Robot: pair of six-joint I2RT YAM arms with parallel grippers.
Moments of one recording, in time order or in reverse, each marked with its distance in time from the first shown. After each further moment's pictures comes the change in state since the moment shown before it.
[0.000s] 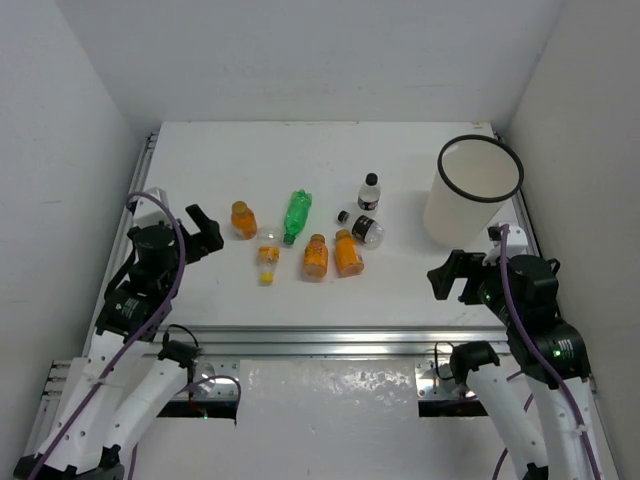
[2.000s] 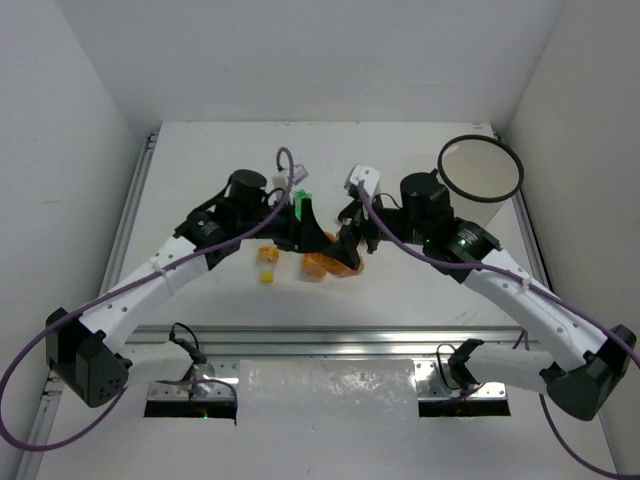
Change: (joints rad) left arm -0.270 0.575 0.297 0.165 0.888 -0.081; right arm 0.507 0.685 0.248 0.631 -0.391 -0.333
